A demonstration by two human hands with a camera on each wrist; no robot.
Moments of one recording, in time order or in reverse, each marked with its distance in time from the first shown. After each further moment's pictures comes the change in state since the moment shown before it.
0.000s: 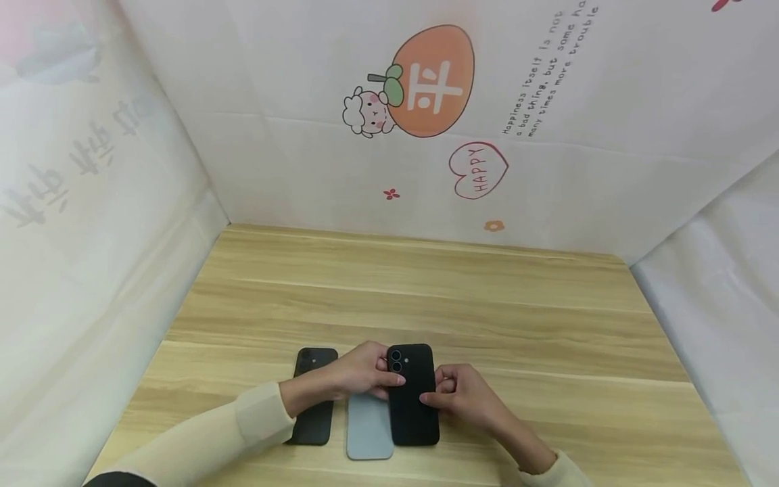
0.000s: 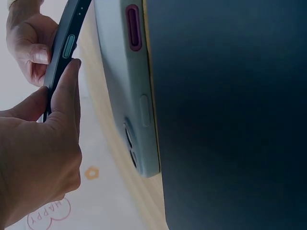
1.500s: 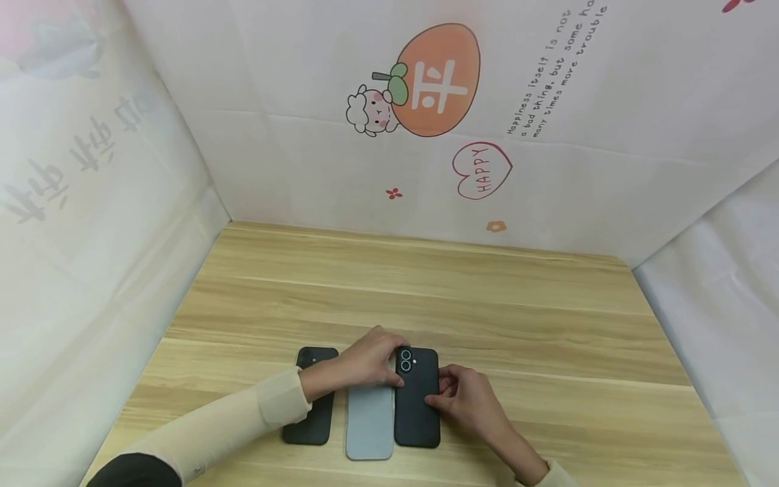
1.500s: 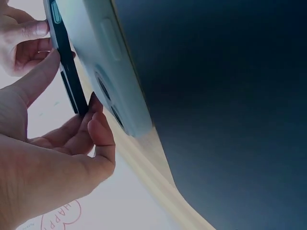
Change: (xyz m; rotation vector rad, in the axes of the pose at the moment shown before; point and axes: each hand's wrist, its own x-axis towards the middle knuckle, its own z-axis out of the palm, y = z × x) left_hand 0.032 0.003 -0.009 1.009 0.099 0.253; right_hand 0.006 0.012 0.015 -0.403 0.362 0.019
